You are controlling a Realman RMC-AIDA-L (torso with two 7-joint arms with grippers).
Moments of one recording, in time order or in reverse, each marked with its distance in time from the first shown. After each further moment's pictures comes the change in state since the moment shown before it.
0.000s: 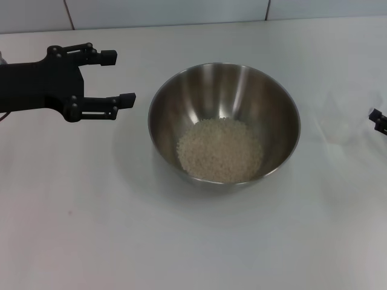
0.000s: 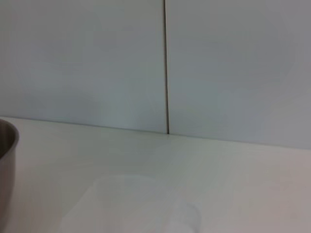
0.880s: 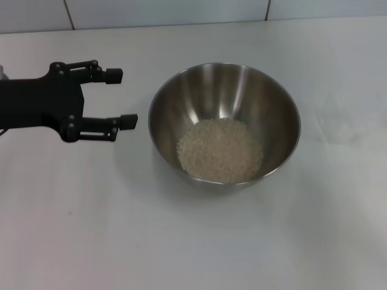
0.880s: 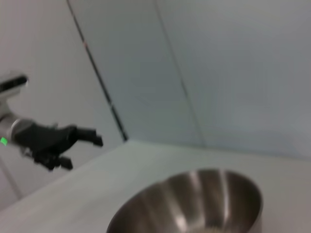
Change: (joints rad) left arm 0.020 0.008 -0.004 0.009 -0.002 0.122 -0.017; right arm -0.080 -0.076 0.213 -0.495 -0.374 -0.836 0.652
